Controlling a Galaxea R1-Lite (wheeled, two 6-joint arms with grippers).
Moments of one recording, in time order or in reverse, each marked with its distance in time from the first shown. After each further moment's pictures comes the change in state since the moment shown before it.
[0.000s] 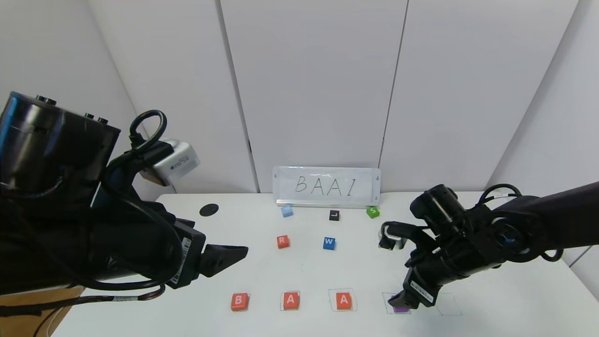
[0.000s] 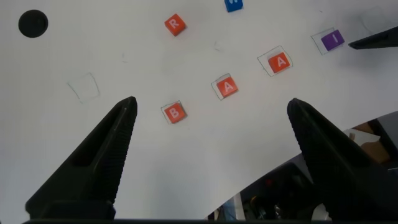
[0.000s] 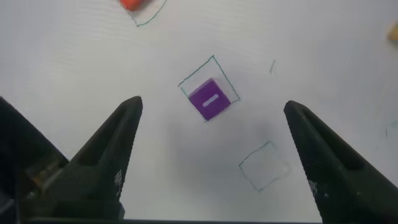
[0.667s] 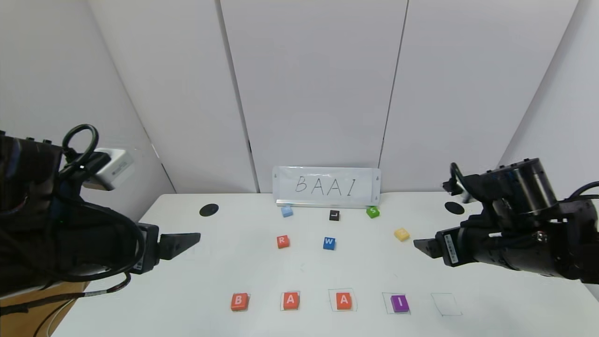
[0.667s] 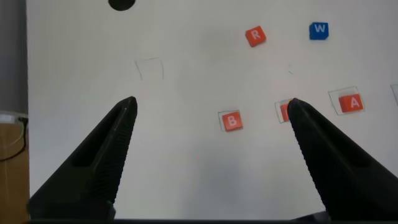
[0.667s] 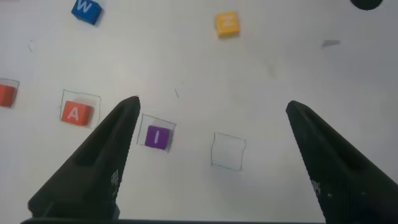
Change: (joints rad) left arm 0.289 -0.080 0.227 -0.235 0.021 -0.014; right arm -0.031 -0.318 0.229 -0.298 -0.333 0.506
